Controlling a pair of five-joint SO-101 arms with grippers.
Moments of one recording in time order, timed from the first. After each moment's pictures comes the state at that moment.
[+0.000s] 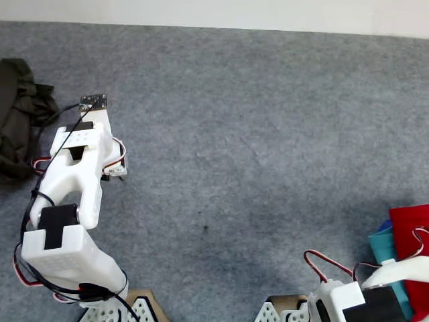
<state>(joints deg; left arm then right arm) -15.8 11.2 23.0 58.4 3.4 71.3 -13.6 -1.6 80.7 3.2</state>
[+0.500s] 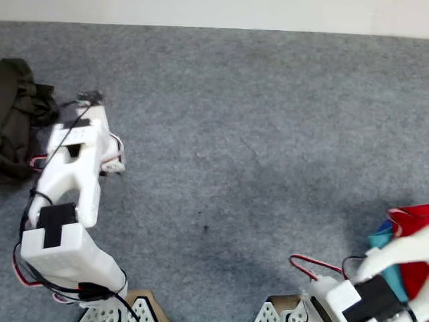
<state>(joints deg) -18.9 10.8 18.4 61.3 4.2 53.4 -13.4 -1.6 91.4 1.5</state>
